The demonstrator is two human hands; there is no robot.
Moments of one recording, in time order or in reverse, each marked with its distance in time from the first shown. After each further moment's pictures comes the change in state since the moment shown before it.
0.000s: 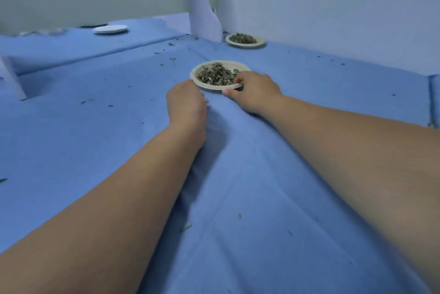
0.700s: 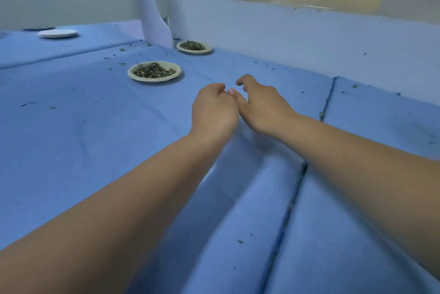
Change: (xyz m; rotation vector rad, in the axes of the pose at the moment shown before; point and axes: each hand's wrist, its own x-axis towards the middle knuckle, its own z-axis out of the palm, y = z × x) left_hand -0.162 -0.002 0.084 0.412 -0.386 0.162; right_hand -0.158 0.067 -0.125 0.019 0.073 0.009
